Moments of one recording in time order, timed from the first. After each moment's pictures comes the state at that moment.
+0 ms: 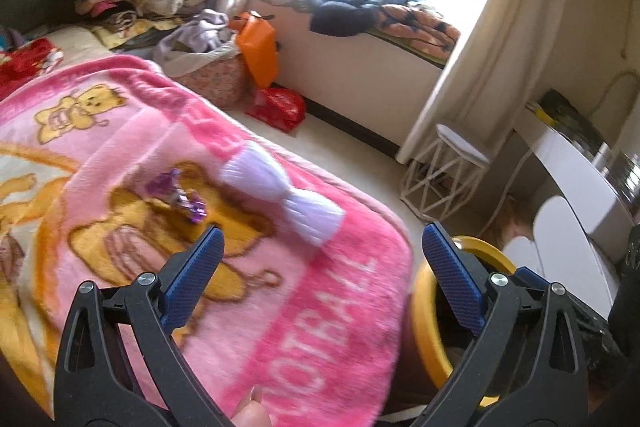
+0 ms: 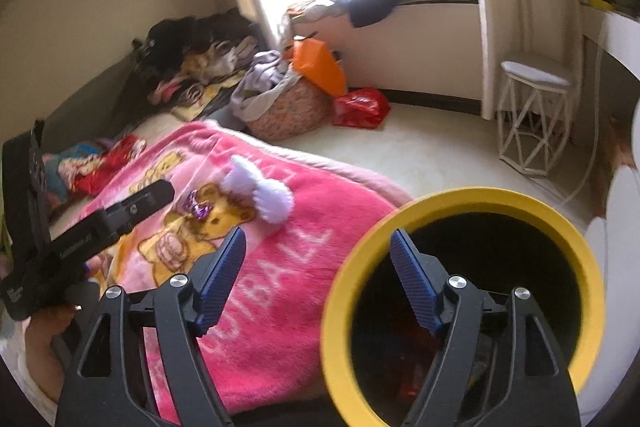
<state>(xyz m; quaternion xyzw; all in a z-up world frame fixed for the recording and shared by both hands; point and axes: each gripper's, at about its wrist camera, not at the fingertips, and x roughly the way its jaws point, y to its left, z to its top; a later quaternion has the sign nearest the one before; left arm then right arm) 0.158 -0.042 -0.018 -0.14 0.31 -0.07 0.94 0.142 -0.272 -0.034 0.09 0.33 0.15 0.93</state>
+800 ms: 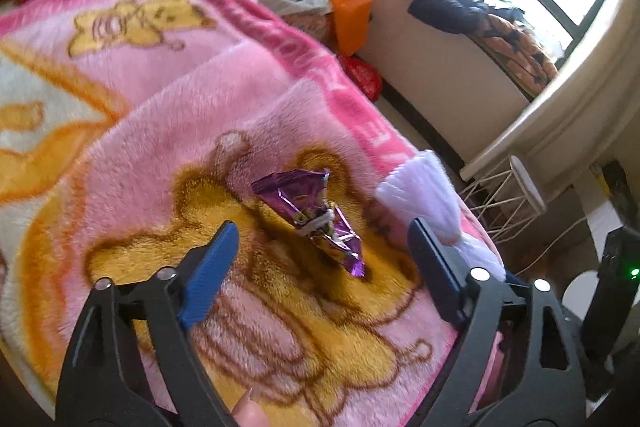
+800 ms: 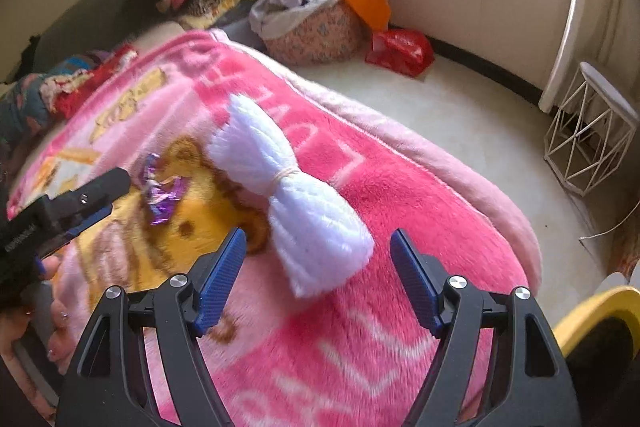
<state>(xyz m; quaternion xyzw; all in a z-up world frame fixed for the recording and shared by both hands) 0.240 0.071 -0.096 -0.26 0.38 0.03 0.88 0.309 -0.143 -0.113 -0.02 0.45 0.19 0.87</state>
